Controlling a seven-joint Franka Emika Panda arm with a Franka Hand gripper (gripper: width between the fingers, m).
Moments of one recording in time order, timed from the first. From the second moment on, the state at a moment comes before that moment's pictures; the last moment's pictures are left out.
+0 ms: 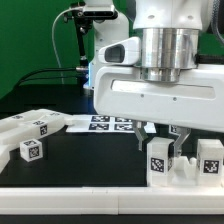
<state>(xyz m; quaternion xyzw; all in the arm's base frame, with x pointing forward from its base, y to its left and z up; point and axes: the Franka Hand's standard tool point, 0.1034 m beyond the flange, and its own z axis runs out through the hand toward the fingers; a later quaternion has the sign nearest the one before) 0.651 0.040 0.075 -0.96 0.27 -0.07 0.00</state>
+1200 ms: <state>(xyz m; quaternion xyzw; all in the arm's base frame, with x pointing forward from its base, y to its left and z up) 0.648 0.039 0.073 -0.66 0.75 -0.03 0.05</state>
